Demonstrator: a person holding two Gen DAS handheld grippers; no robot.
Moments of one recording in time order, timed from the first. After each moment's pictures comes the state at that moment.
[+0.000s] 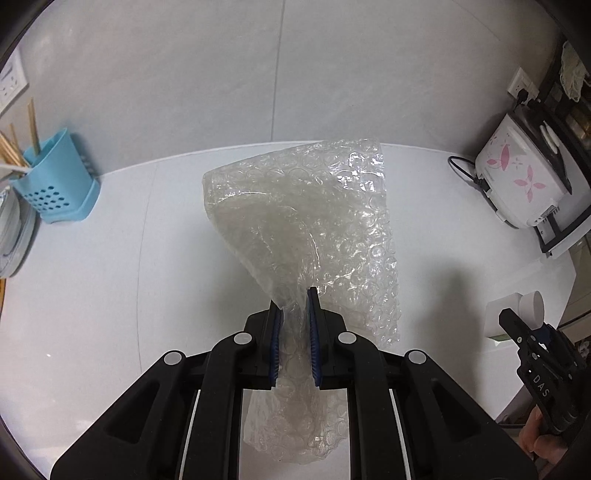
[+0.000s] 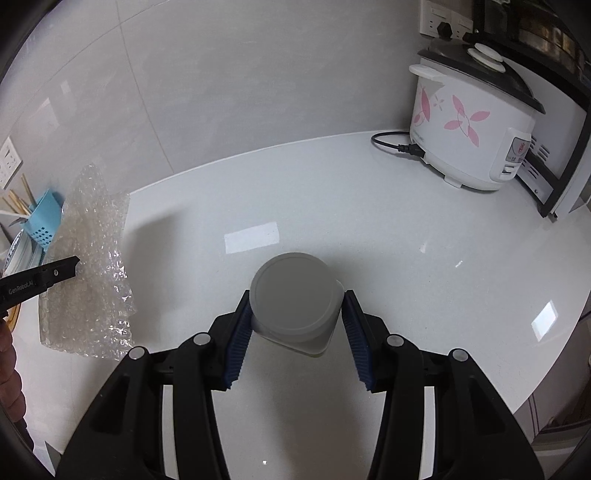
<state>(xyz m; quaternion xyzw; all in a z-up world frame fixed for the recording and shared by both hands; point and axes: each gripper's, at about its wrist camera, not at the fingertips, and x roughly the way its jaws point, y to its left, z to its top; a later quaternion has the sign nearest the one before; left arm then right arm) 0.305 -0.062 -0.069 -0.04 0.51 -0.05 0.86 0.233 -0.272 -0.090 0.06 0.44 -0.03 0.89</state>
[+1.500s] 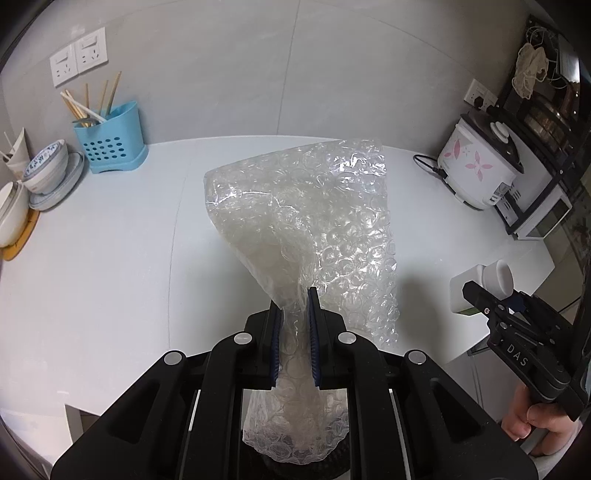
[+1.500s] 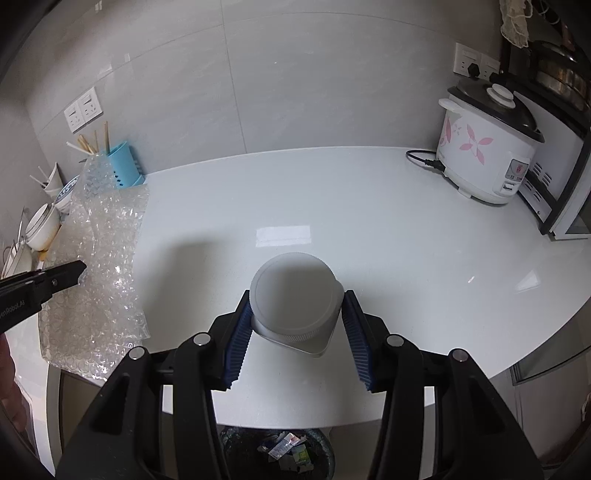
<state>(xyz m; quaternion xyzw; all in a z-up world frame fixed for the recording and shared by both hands) 0.117 -0.039 -0.022 -0.06 0.47 -0.05 0.88 0.112 -0.230 -0.054 0.01 0.42 0.06 0.91</state>
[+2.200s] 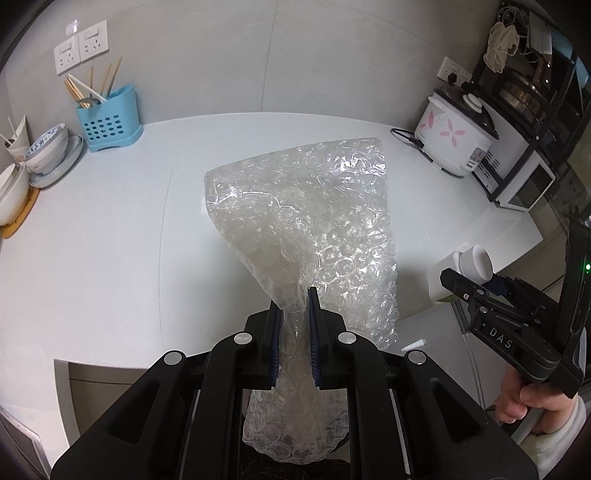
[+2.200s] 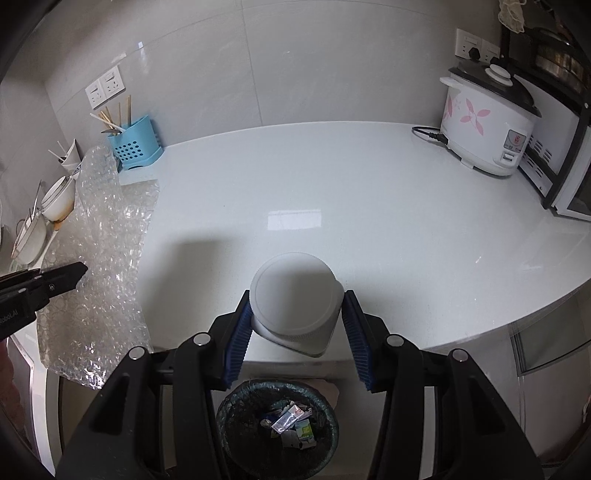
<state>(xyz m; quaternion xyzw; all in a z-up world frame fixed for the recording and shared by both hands) 0.038 -0.058 -0.036 -0.06 0.48 -0.07 0.87 0.044 -0.234 -0.074 0.01 0.44 0.08 0.90</state>
